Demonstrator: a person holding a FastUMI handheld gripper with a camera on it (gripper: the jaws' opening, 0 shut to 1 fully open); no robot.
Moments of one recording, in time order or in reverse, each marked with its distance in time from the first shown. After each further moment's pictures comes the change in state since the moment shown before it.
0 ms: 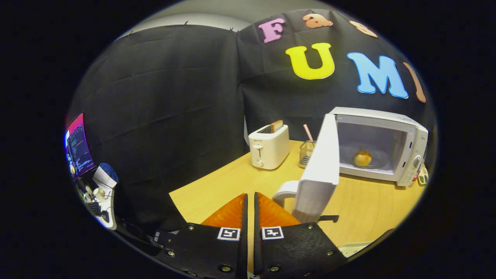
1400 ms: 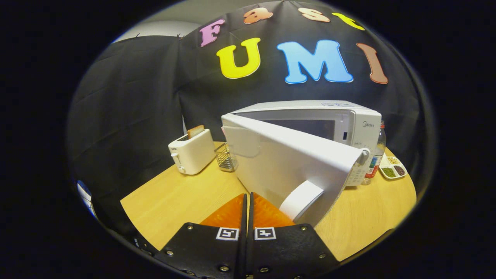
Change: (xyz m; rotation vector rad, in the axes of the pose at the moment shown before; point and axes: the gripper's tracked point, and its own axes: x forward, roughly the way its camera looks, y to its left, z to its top) arm -0.036 -0.225 0.001 0.140 0.000 -0.306
